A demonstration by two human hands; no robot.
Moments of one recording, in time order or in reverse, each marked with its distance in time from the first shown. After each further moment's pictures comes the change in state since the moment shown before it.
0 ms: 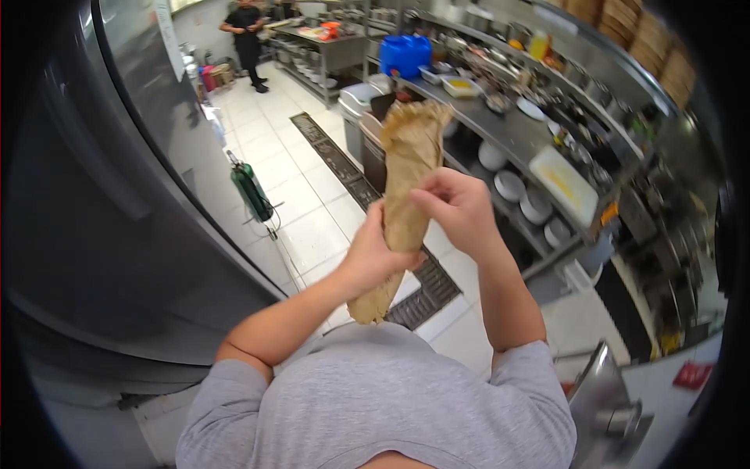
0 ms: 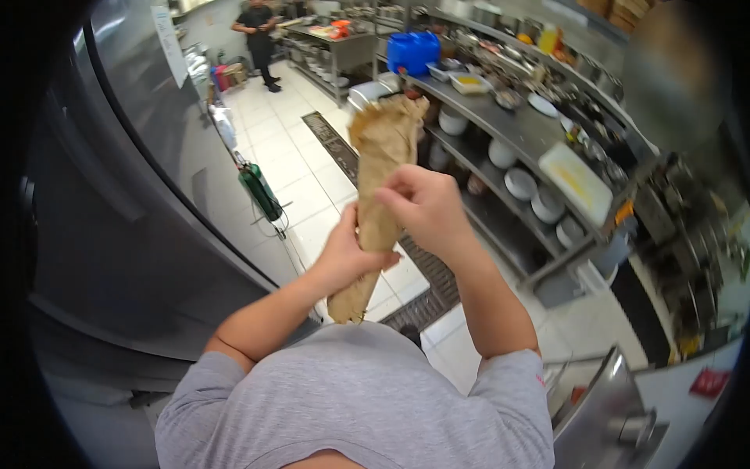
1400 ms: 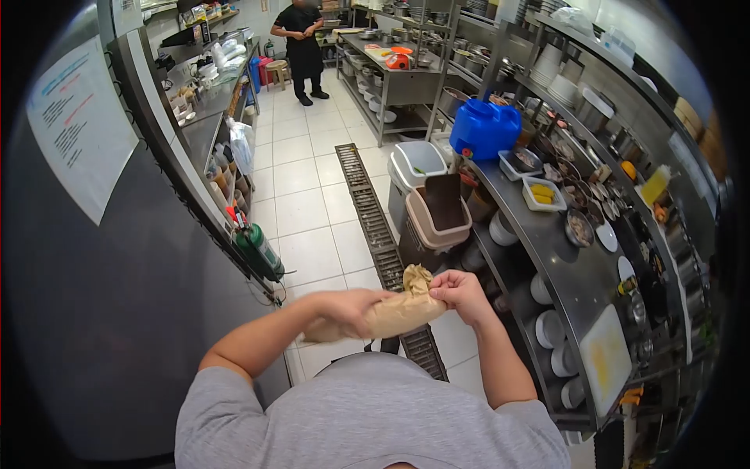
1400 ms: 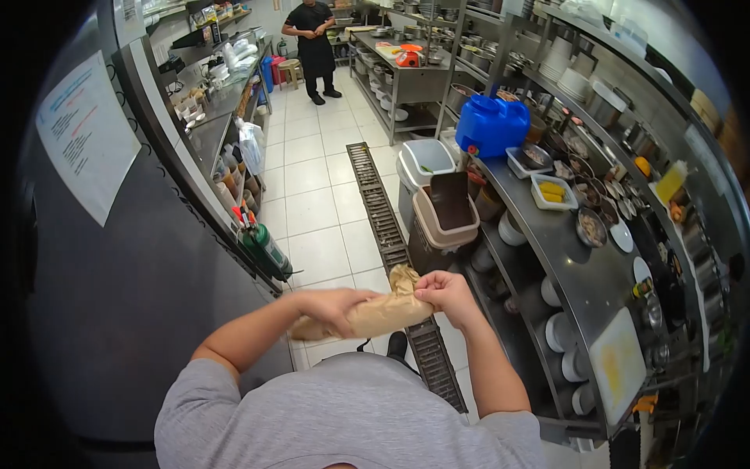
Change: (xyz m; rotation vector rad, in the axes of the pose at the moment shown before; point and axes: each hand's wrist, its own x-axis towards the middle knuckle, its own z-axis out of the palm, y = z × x) left_hand 0.448 -0.171 -0.230 0.155 -0.637 -0.252; right_hand 0.398 0.383 0.020 0.511 -0.356 0.752
